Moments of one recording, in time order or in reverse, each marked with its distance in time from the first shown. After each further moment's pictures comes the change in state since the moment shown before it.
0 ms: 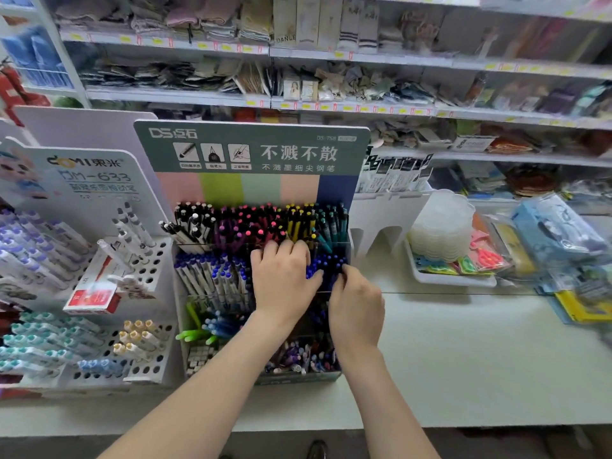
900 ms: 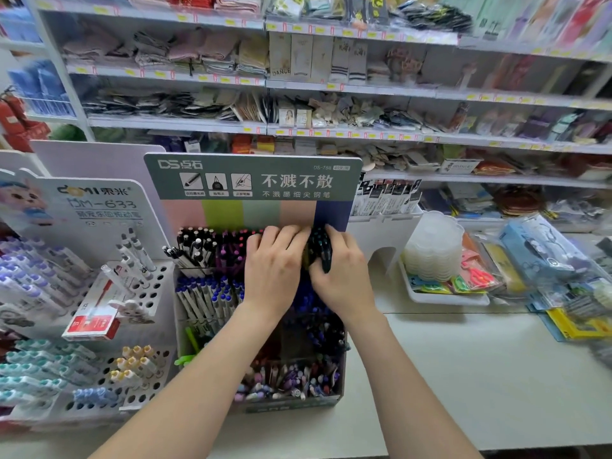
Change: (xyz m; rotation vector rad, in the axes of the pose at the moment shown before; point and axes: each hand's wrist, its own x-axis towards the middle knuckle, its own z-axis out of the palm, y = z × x) left_hand 0.046 -0.018 -0.018 0.081 0.269 0.221; right_hand 0.076 -0.033 -0.012 0.201 -0.116 -0.272
